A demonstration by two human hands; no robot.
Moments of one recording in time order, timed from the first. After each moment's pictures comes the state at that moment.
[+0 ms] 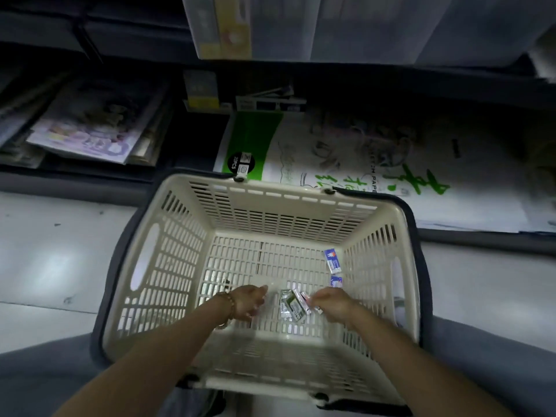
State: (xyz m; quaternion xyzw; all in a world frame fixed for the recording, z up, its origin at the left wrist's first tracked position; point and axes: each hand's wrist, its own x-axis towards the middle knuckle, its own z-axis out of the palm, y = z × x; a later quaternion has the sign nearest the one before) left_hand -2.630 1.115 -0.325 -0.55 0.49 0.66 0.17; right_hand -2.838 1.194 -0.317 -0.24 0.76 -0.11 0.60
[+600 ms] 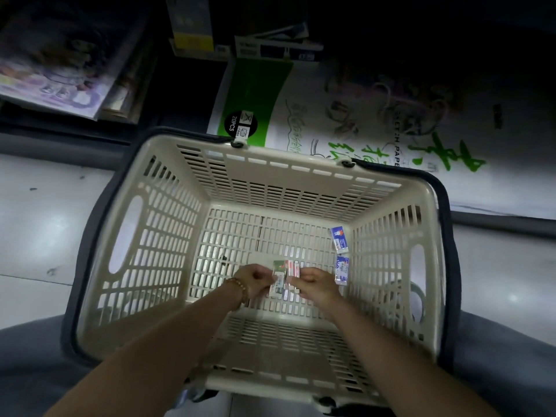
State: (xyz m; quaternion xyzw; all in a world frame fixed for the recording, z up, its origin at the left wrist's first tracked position) left_hand -2.642 1.132 -0.386 -0.61 0.42 0.67 0.03; right_hand -2.800 1.194 -0.359 -0.15 0.75 -0.25 0.59
